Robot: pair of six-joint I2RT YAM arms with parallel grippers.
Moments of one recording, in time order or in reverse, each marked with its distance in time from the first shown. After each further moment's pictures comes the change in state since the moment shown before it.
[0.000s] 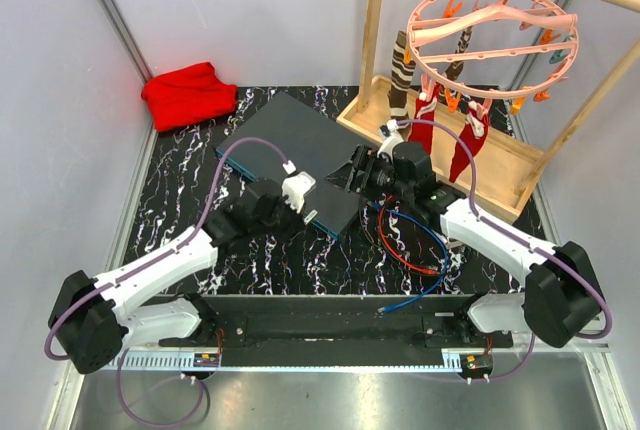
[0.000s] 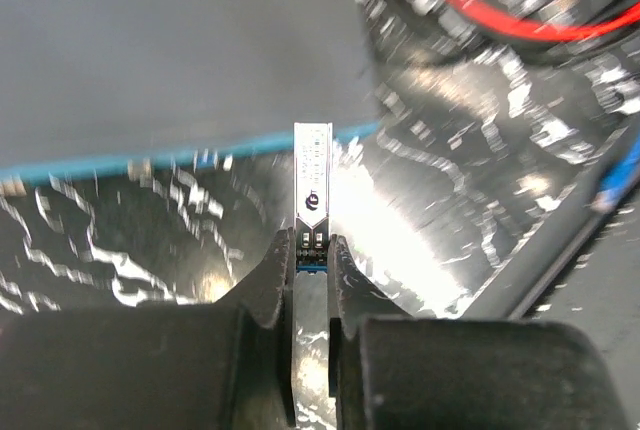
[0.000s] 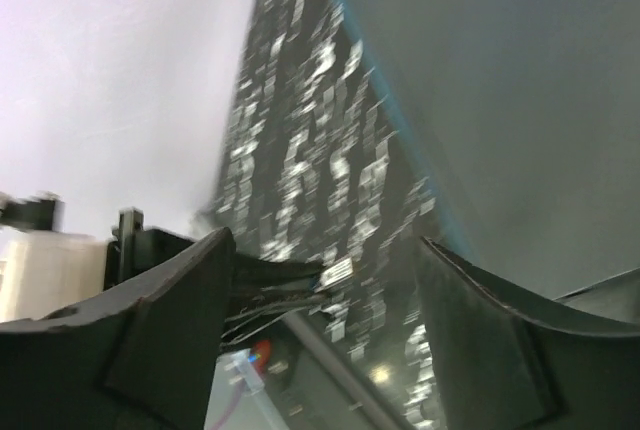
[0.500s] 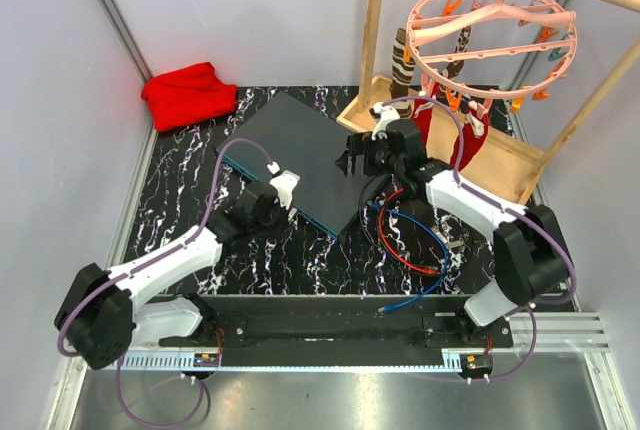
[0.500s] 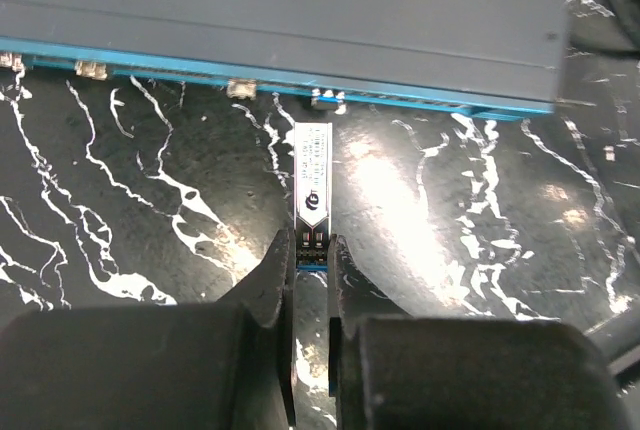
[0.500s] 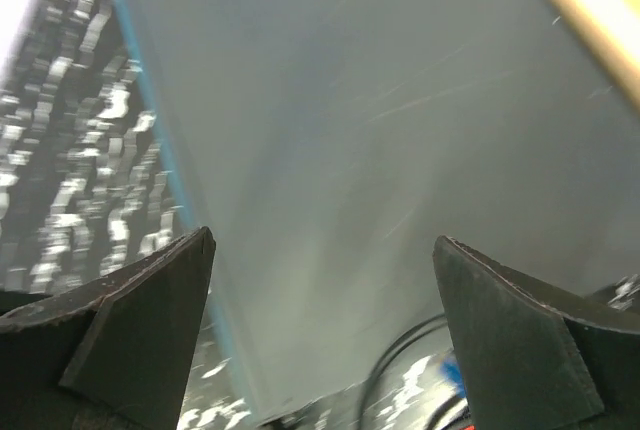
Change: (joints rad) left arm 0.087 0.037 -0.119 0.059 -0.157 -0.070; right arm -0.111 0.230 0.174 -0.058 0.113 -0.498
